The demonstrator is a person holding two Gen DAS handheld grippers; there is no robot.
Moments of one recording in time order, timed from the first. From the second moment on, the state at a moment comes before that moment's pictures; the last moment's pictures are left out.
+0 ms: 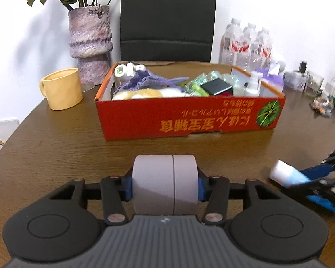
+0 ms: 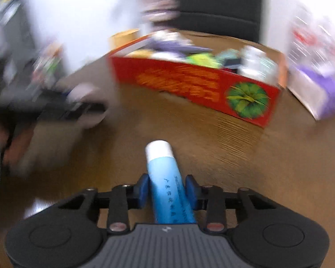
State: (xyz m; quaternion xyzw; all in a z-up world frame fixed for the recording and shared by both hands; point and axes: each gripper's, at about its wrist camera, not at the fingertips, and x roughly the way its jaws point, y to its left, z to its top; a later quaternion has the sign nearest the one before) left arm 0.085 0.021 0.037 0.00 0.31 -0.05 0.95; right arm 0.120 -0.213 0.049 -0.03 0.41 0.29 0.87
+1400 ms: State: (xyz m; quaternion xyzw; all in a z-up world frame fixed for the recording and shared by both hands) left arm 0.317 -0.018 0.098 -0.07 0.36 -0.10 0.93; right arm 0.408 -0.200 0.145 0.00 0.41 0.24 0.88
